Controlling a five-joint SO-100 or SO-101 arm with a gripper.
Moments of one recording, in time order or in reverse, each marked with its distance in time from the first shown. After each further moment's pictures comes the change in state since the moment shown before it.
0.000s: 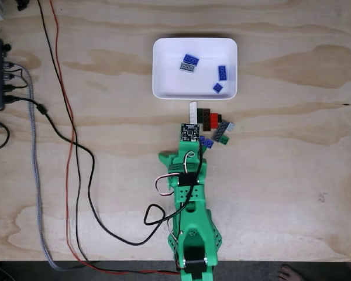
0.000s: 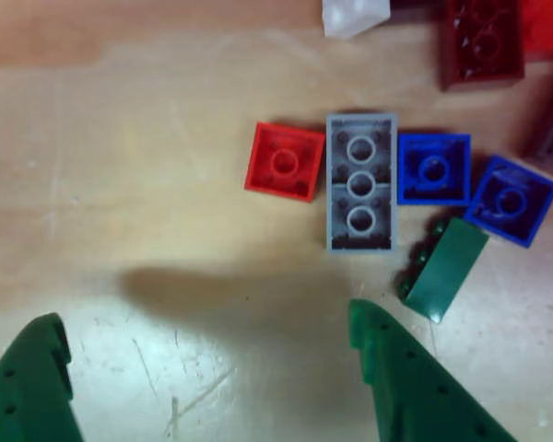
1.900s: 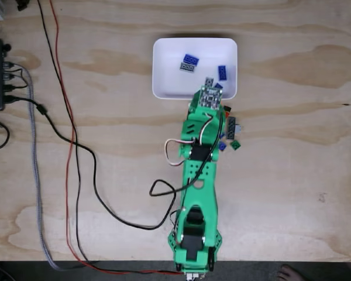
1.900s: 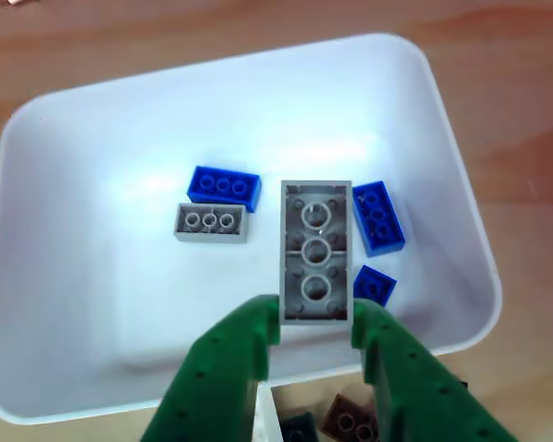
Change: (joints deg) arm 10.8 -27.0 -44.4 -5.6 -1.6
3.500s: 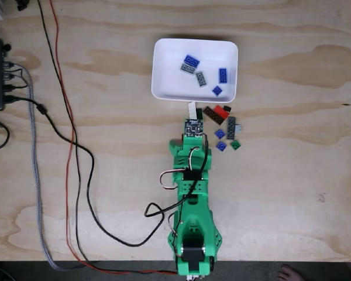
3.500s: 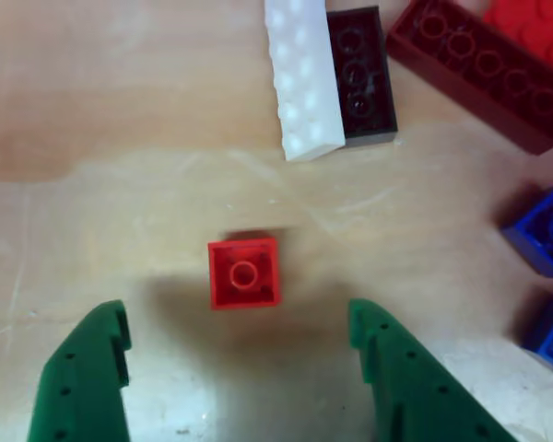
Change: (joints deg) arm -6.8 15.3 43.0 -11.7 -2.7
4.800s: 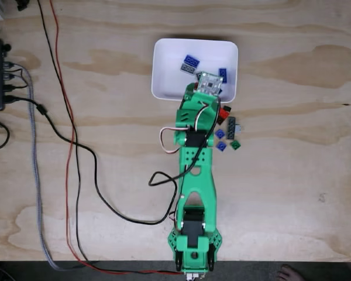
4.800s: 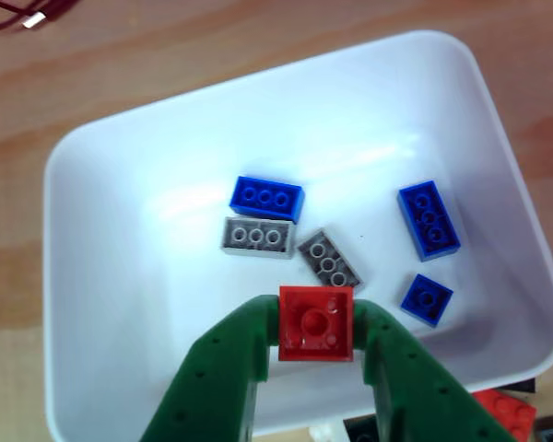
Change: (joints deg) arm 5.5 -27.2 -54.9 16.7 11.3
